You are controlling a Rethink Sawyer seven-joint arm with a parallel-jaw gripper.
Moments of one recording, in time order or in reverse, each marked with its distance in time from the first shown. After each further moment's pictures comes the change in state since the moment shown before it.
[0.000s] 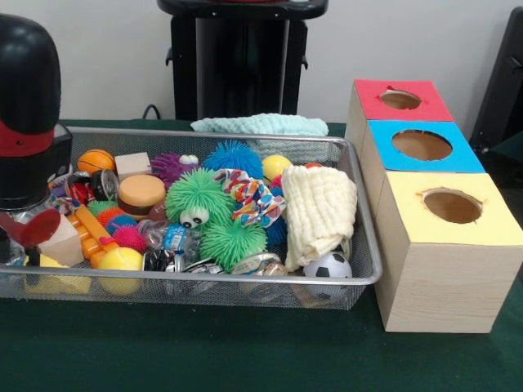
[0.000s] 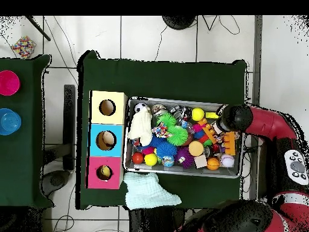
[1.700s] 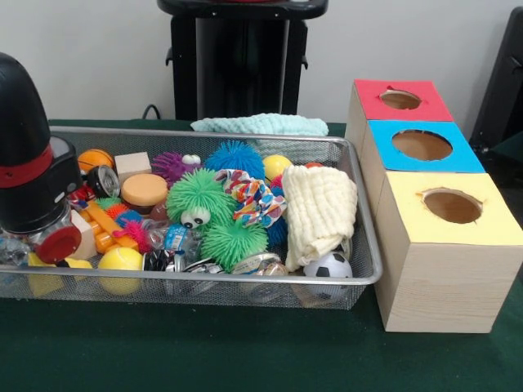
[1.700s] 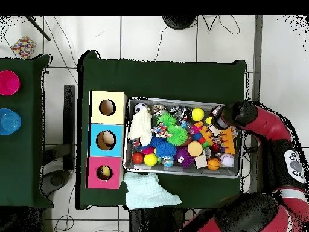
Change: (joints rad) arm -0.053 0.100 0.068 -0.063 0.162 0.181 0.000
